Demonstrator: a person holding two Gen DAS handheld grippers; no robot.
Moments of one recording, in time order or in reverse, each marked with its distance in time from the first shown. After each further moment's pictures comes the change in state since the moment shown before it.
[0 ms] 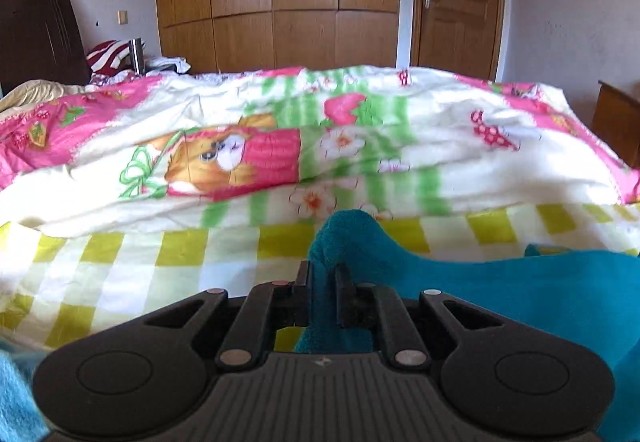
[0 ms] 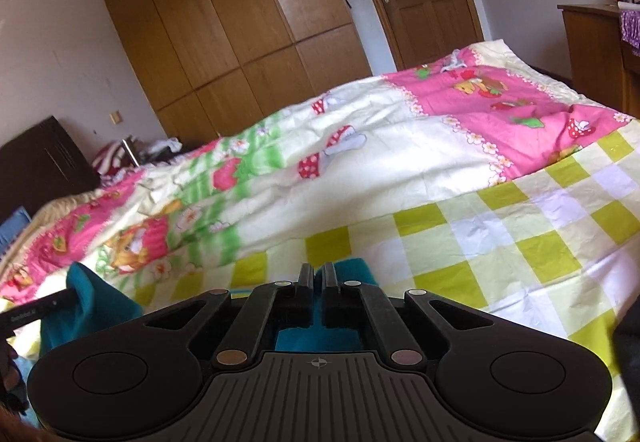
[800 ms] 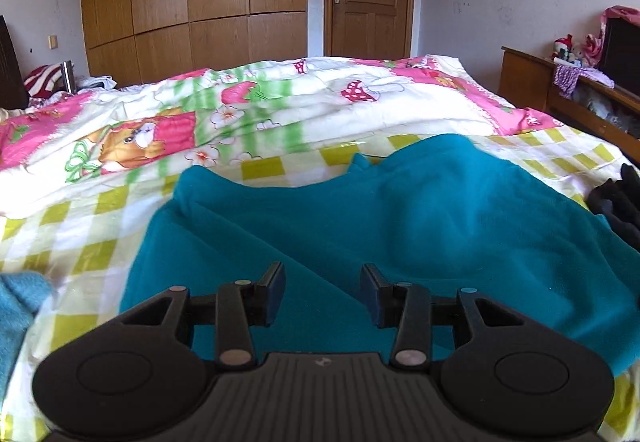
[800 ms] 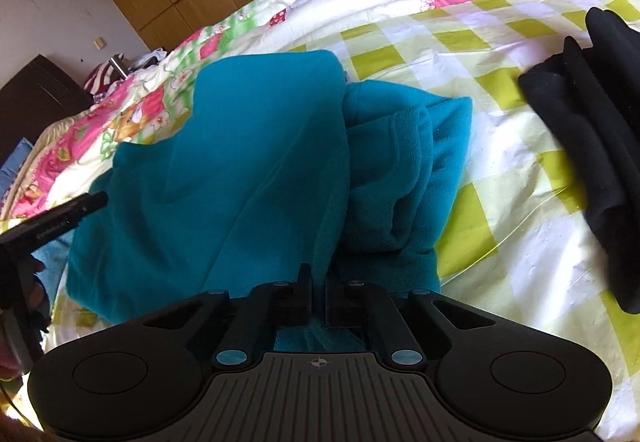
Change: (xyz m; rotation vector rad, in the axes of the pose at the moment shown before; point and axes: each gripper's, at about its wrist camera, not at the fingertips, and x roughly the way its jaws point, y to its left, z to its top) left arm -0.114 -0.073 -0.084 0.129 -0.019 -0.229; right arm -0.132 -0.043 -0.130 0.068 0.252 0.079
